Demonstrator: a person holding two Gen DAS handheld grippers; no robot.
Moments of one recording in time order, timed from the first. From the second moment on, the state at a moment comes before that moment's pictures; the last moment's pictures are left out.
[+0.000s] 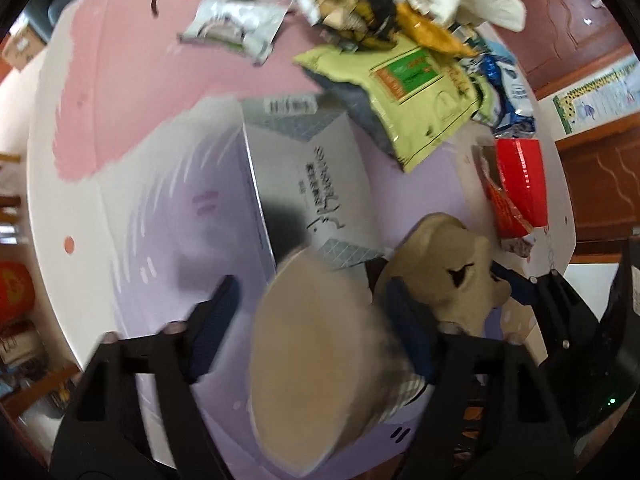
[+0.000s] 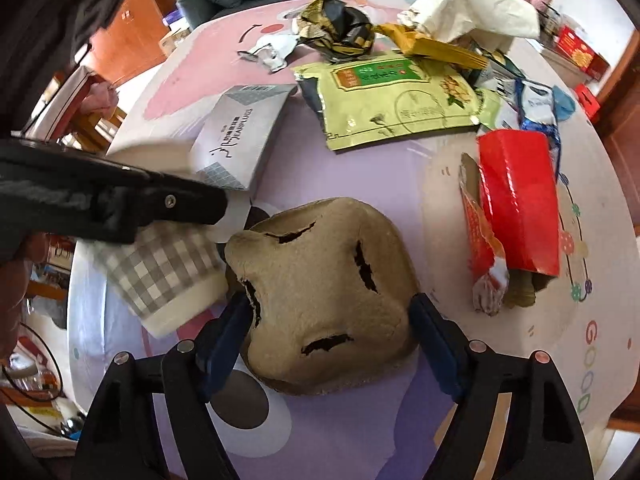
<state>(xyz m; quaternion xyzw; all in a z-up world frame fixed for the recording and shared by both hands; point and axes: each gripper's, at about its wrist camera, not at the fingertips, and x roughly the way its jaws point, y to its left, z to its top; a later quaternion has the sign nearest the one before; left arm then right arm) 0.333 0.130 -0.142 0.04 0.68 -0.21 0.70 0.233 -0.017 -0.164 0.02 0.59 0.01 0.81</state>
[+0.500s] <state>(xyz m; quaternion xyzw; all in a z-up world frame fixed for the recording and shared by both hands) 0.305 0.172 -0.135 -0.02 0.71 -0.22 0.67 0.188 -0.041 -0.138 0.09 0.59 -0.05 0.80</state>
